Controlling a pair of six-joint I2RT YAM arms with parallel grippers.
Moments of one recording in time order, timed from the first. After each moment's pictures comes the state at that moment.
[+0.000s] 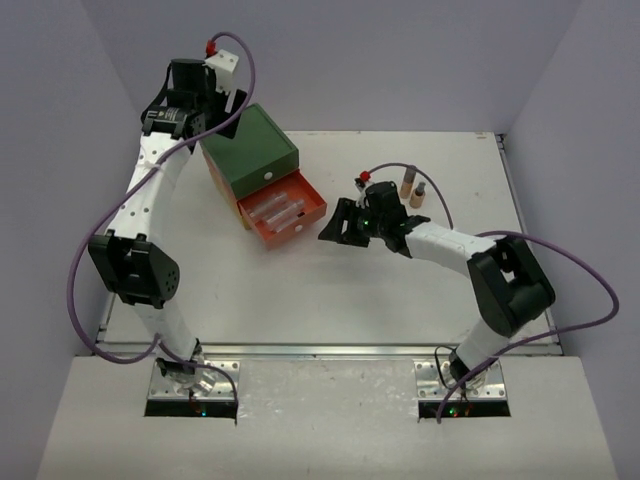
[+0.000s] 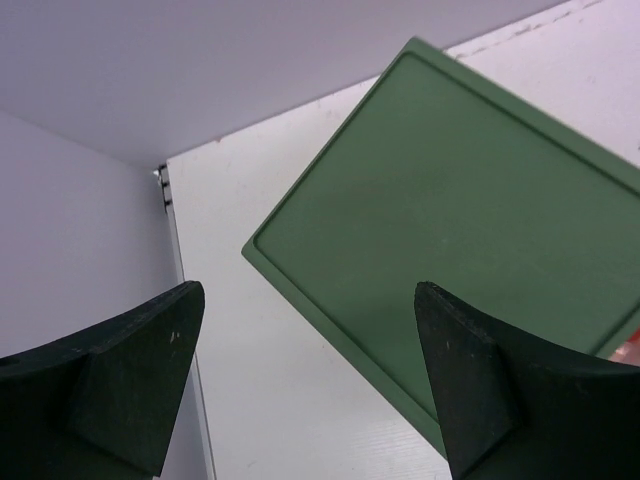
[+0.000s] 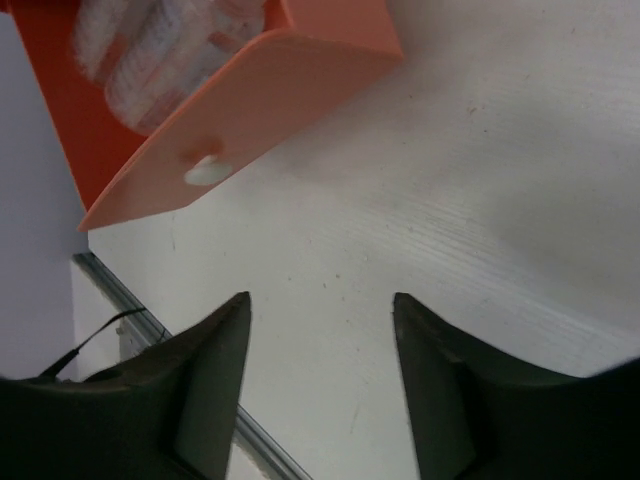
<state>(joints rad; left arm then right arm) -0.10 1.79 1.98 -0.70 -0.09 0.31 0.53 1.67 0.92 0.09 -0.34 0.69</state>
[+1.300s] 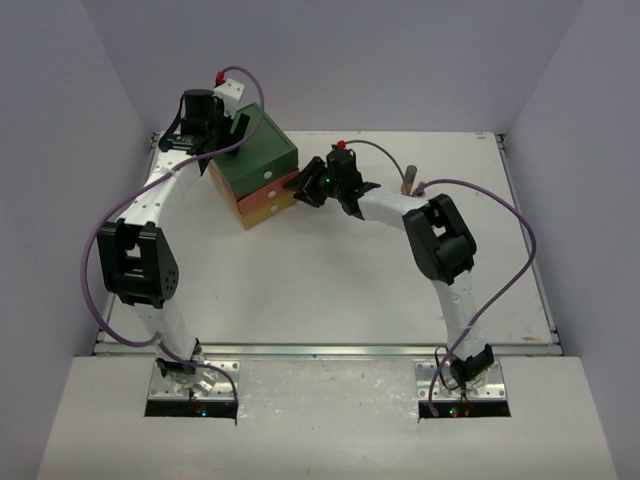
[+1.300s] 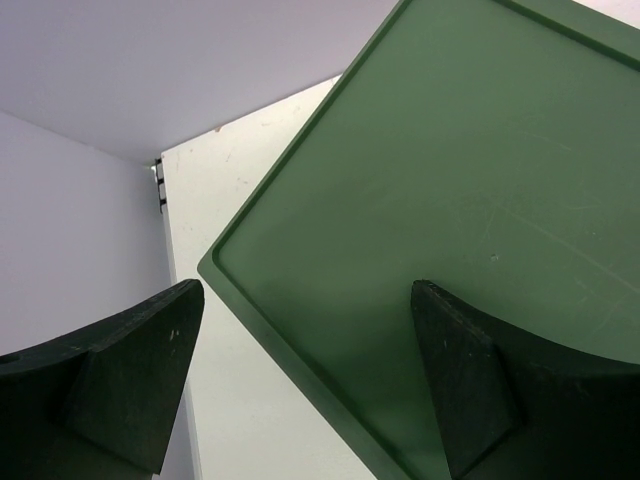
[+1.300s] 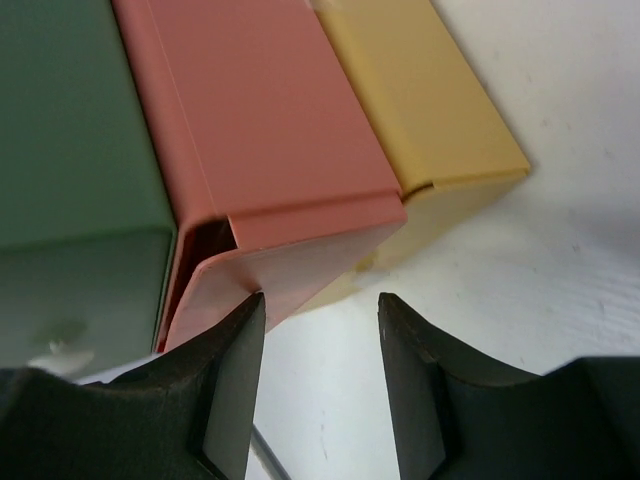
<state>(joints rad) -0.07 1.79 1.65 -0.35 -0.12 0.37 0.54 2.24 1.54 0.23 -0.26 1.10</state>
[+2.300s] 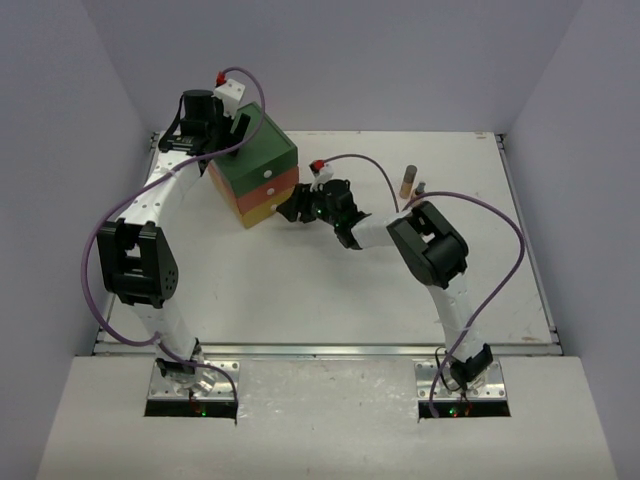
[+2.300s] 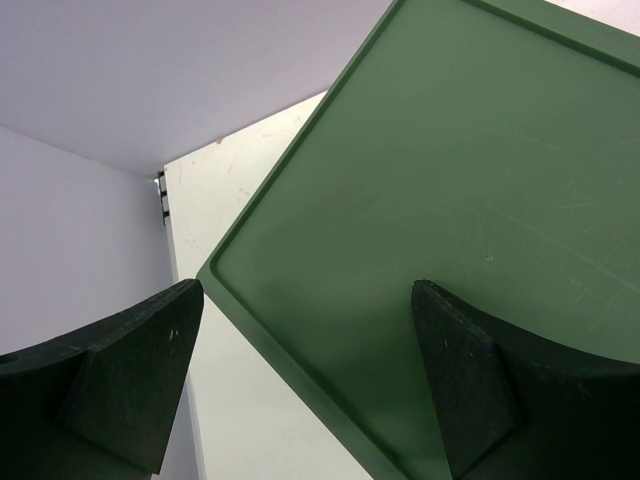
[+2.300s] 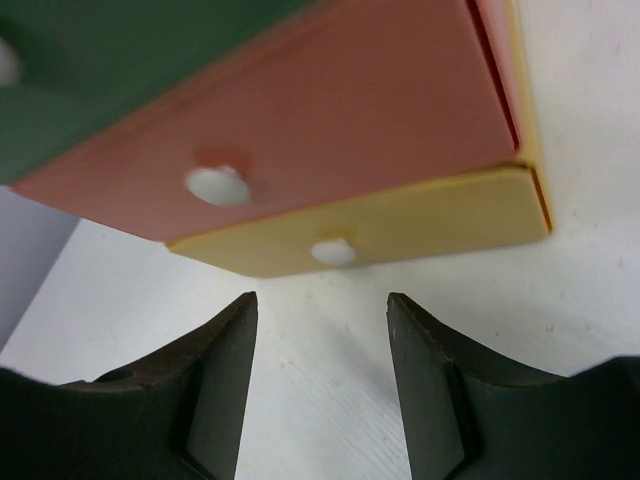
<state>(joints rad) -0.07 1.79 1.63 -0.32 -0.10 0.39 0.63 2.24 1.28 0.72 -0.22 0.53</state>
